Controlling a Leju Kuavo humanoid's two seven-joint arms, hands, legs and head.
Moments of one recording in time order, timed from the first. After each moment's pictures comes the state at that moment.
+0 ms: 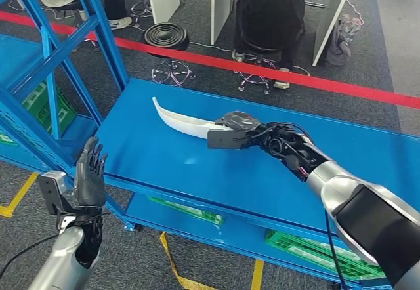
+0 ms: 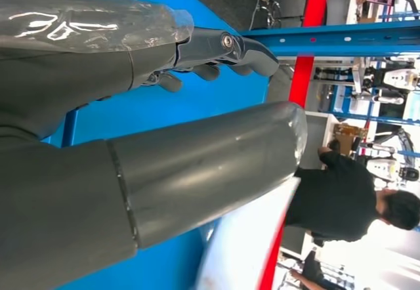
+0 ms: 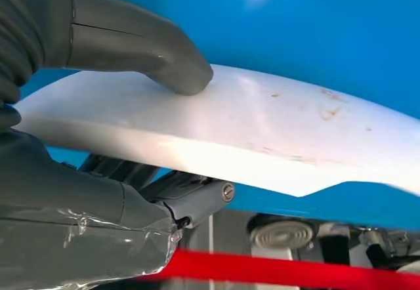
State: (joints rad) left arm -0.36 0.01 -0.43 -1.02 0.38 0.09 -0.59; right arm -0.86 -0.17 0.75 -0.66 0.51 0.25 -0.38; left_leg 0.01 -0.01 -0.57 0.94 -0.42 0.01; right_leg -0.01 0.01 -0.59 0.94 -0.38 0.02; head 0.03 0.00
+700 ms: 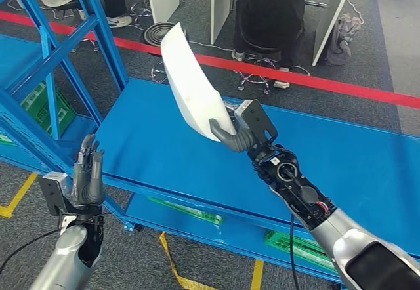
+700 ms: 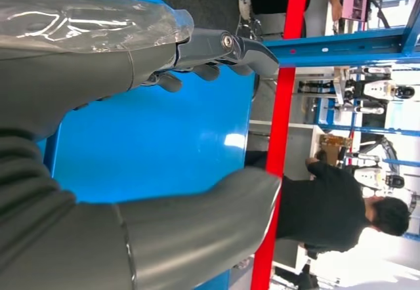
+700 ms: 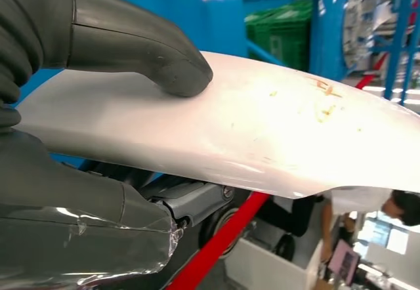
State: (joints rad) left arm -0.37 0.00 -0.43 -1.01 0.33 0.14 -0.64; right arm -0.49 -0.14 0.51 -1.31 -0.10 0.02 -0.24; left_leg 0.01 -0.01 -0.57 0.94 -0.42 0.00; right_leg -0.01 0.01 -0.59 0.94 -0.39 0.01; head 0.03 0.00
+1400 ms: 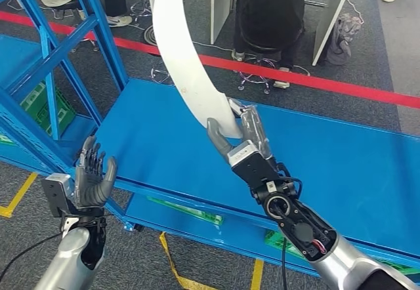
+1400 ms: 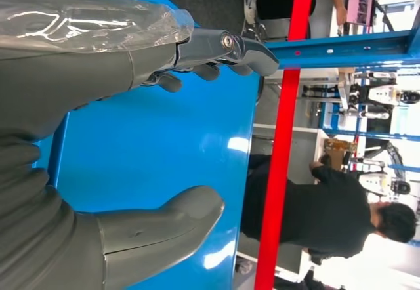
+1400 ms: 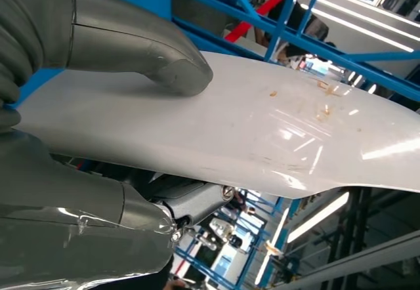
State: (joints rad) left arm -0.35 -0.01 -0.43 -1.04 0.30 0.17 -0.62; right arm -0.37 -0.11 0.57 -1.63 0.34 -0.38 -0.30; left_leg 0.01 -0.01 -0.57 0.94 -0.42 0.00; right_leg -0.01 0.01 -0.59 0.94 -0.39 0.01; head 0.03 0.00
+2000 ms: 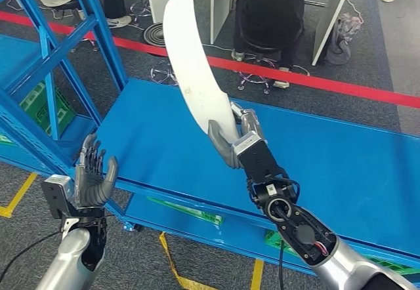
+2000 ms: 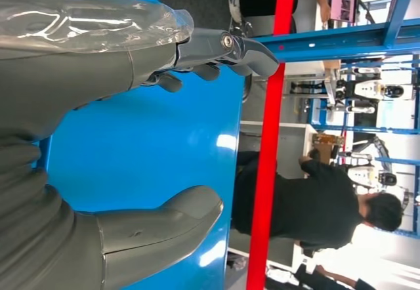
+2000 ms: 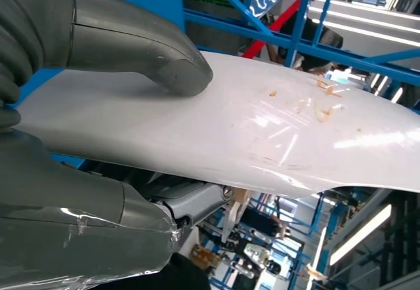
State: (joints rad) left arm -0.33 -0.01 -0.43 -1.09 0.27 0.18 -0.63; right arm -0.35 -0.11 0.58 -1.64 0.23 -0.38 -0.24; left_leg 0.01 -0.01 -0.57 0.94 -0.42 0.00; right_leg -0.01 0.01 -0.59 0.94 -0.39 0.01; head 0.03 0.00
